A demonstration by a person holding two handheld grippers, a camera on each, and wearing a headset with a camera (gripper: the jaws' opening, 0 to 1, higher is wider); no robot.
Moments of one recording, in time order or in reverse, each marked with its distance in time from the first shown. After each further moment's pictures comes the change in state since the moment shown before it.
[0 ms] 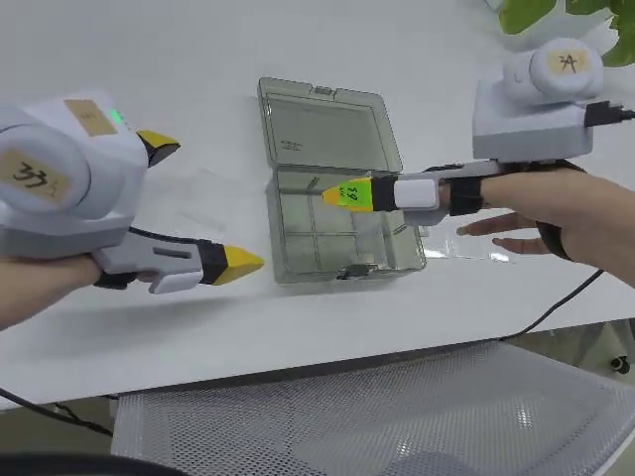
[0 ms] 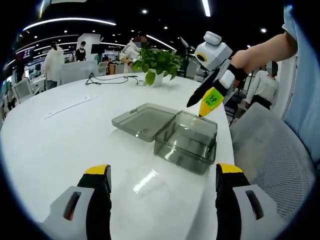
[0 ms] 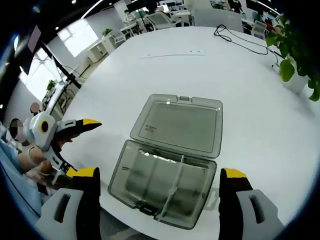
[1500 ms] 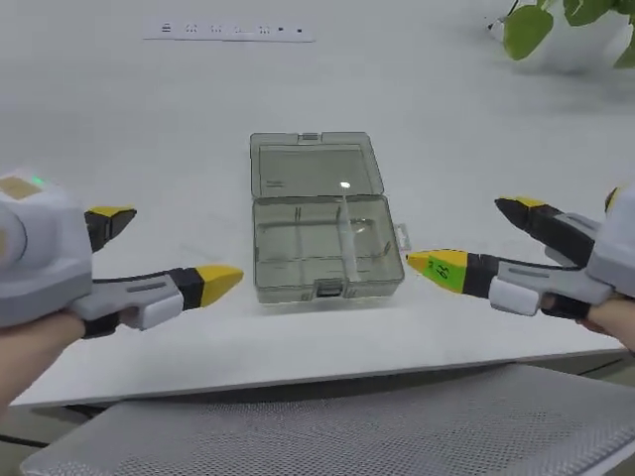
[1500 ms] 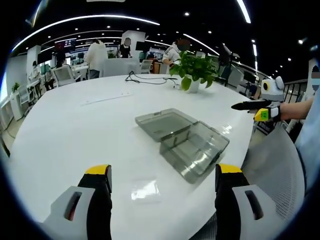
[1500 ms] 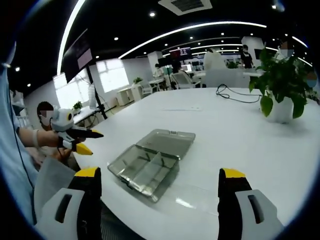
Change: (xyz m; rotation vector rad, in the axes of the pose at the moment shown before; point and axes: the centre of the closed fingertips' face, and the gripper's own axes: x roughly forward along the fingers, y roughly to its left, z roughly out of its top) left arm -0.026 -0.030 0.015 -0.185 -0.022 0.378; right arm -0.111 -0.053 -0.040 -0.223 -0.552 0.150
